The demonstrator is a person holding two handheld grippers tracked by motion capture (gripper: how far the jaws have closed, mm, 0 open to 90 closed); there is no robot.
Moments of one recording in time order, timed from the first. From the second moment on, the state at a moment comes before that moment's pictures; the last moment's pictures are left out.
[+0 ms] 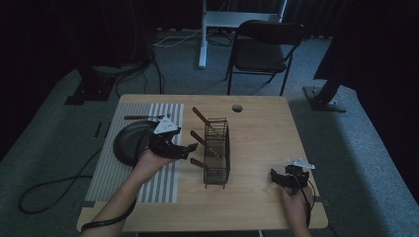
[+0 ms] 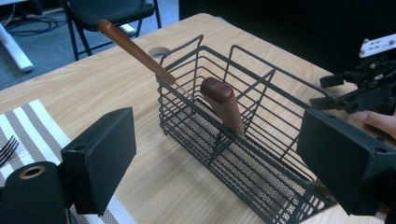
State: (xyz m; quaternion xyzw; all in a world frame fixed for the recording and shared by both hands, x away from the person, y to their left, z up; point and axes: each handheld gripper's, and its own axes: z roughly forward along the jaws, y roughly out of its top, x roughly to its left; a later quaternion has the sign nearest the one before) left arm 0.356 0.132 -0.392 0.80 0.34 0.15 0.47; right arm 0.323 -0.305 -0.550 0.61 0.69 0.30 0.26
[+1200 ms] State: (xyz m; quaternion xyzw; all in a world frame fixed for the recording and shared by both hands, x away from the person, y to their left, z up) left arm 0.374 0.125 -0.403 0.76 0.39 0.08 0.51; right arm 0.323 -0.305 -0.550 0.61 0.69 0.30 0.26
